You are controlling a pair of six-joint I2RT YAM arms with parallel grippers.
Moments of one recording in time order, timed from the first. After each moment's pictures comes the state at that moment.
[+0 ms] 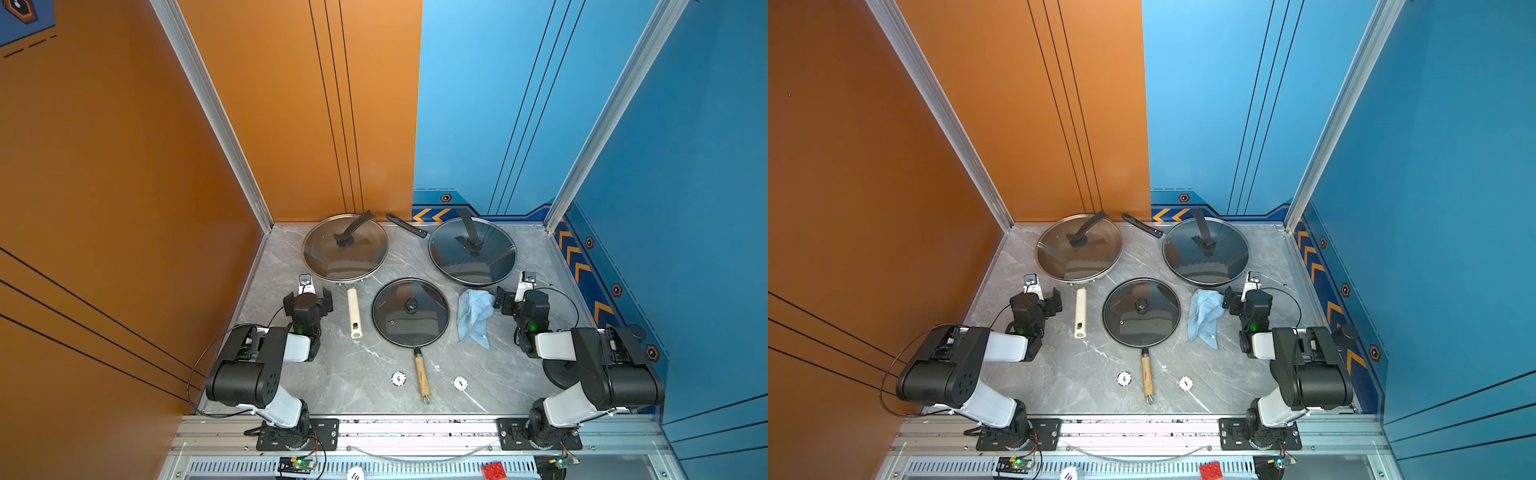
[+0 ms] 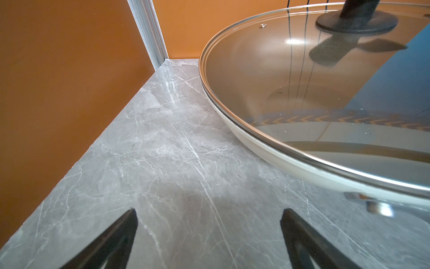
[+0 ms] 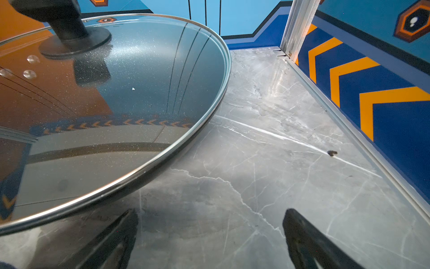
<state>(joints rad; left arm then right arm) -0.07 1.56 0.35 0.84 -0.35 -0.02 0.01 1.54 0.37 0.76 0.14 0.07</state>
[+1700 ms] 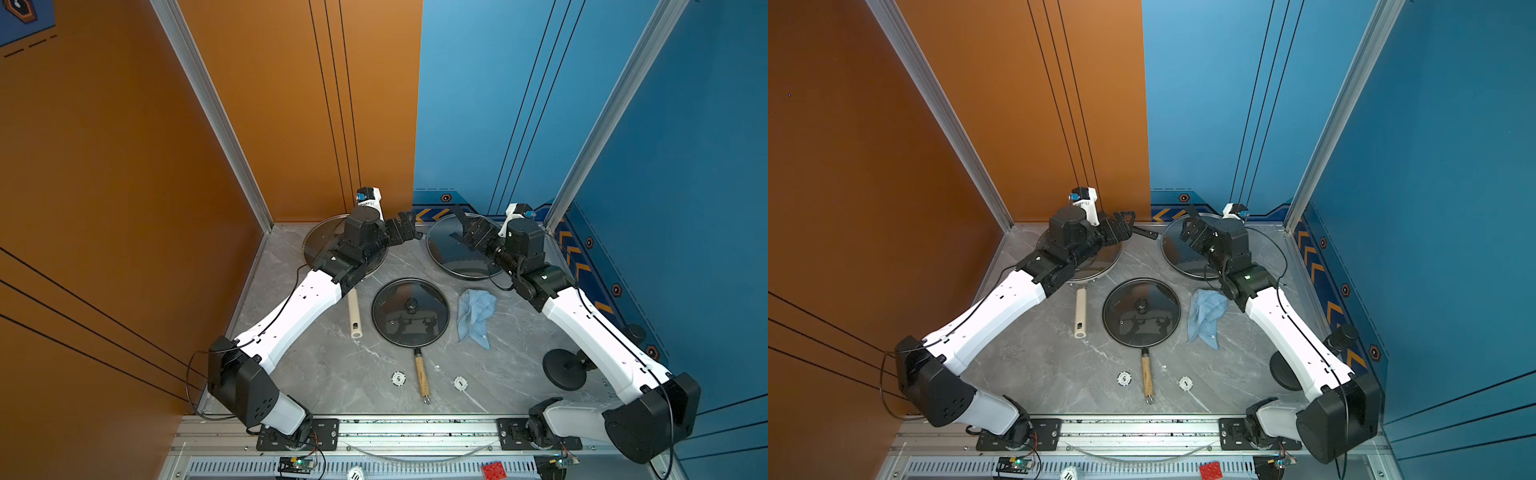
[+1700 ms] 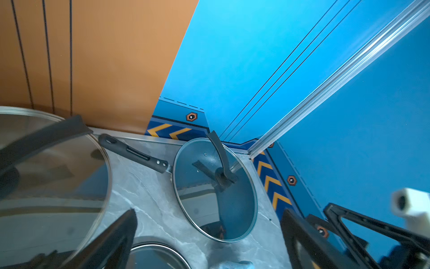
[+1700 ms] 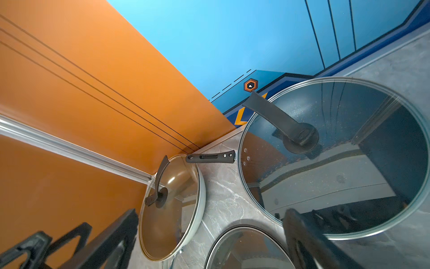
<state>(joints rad) -0.52 1.51 1.41 -0.13 -0.04 -0.67 0.33 1.31 1.19 -0.18 0.06 0.83</state>
